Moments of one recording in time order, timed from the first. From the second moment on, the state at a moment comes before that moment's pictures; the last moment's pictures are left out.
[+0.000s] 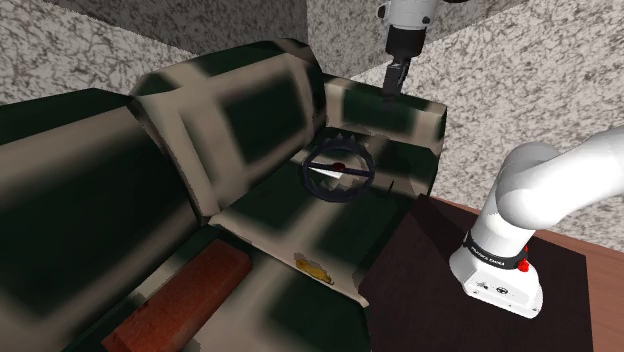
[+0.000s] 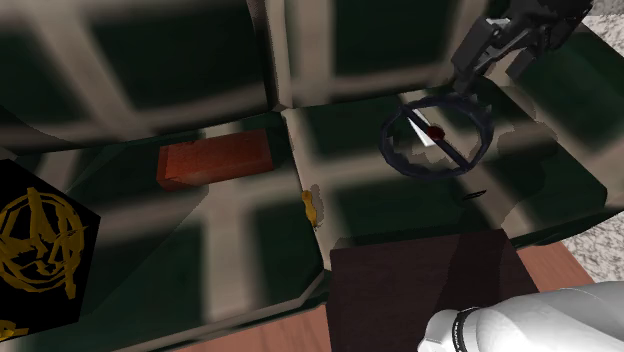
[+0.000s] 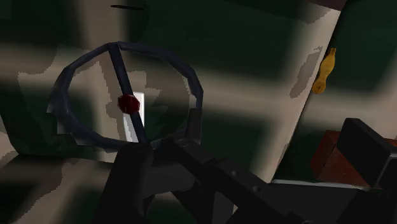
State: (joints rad) arm 0.01 -0.79 0.07 -2.32 0.02 1.62 -0.14
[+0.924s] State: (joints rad) arm 0.07 -0.71 0.21 -2.61 0.14 1.98 0.00
